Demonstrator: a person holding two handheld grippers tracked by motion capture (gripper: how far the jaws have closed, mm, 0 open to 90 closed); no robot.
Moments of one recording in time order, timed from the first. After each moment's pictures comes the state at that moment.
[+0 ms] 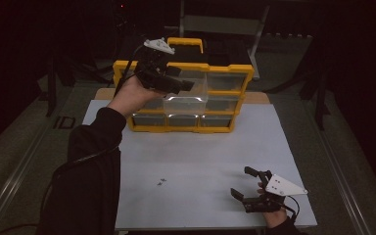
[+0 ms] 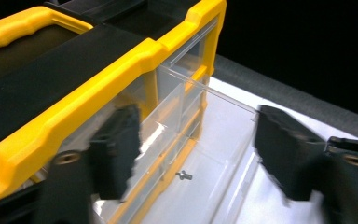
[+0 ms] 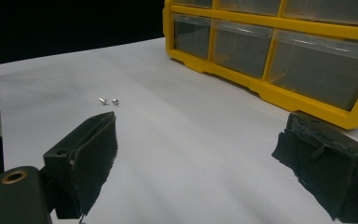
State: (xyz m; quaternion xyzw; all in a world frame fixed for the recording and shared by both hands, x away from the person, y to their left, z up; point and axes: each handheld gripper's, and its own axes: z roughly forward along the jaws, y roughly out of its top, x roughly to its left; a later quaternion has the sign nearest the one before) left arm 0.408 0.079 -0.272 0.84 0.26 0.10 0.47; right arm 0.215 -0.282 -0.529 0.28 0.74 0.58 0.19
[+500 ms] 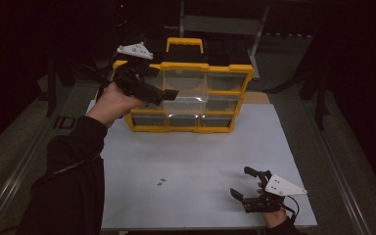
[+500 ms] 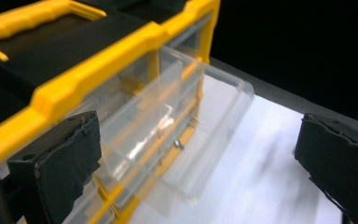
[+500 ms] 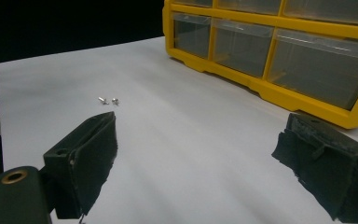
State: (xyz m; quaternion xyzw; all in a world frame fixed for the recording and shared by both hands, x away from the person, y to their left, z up) left arm 0.382 0.119 -0.275 0.84 0.25 0.10 0.48; right arm 0.215 -0.281 -0.529 0.28 0.75 0.58 0.19
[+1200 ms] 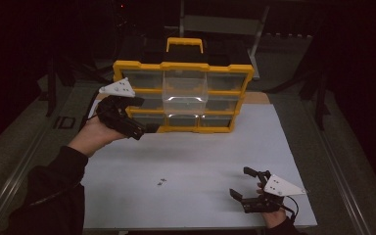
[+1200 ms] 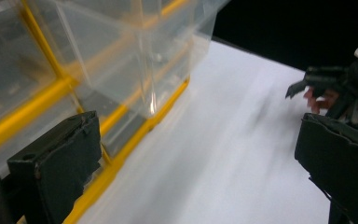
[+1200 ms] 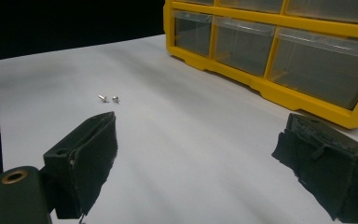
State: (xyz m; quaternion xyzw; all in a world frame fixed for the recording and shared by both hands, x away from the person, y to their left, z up) left arm 0.337 0.153 -0.334 0.85 0.24 0.09 0.45; right arm 0.215 -0.279 -0.529 0.28 0.75 0.57 0.19
